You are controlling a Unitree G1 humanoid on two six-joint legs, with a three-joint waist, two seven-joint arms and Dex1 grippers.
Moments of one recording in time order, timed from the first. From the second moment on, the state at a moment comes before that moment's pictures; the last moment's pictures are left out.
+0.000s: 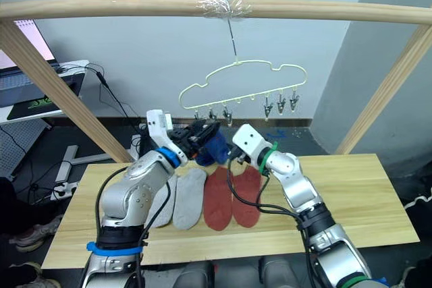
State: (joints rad) left arm -0.36 0.23 0.06 -0.16 -0.42 0.52 -0.37; right arm -0.51 -0.23 0.31 0.19 -0.14 0.14 0.52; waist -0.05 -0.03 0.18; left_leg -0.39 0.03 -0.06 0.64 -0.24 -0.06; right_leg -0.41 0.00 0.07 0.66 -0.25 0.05
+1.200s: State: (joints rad) left arm -0.46 -0.08 -0.15 0.23 0.09 0.01 0.01; right arm -0.40 -0.56 0.14 -0.32 0.11 0.41 0.76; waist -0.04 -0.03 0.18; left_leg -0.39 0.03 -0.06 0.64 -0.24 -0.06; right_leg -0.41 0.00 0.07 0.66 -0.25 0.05
